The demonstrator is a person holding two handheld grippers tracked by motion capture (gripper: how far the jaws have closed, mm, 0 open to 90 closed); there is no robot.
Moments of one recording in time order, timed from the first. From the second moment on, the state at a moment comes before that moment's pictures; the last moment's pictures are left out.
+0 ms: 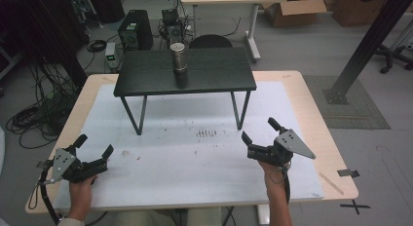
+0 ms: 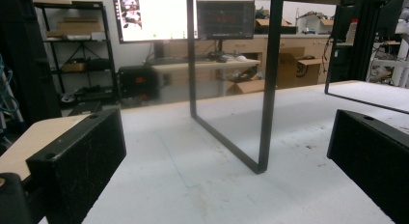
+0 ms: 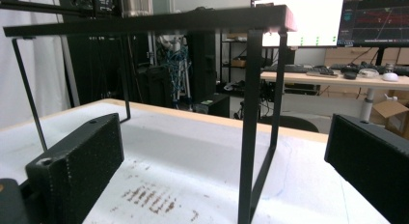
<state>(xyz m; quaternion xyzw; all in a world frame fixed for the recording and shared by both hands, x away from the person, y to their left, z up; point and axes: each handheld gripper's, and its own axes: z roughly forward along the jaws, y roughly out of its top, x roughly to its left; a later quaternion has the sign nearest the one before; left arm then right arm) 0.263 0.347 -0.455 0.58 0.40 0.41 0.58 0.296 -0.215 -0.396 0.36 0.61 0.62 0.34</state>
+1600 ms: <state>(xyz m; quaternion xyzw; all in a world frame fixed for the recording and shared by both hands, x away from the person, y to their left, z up) 0.263 0.347 -0.455 0.58 0.40 0.41 0.58 0.277 -0.220 -0.454 0.39 0.60 0.59 0.38</state>
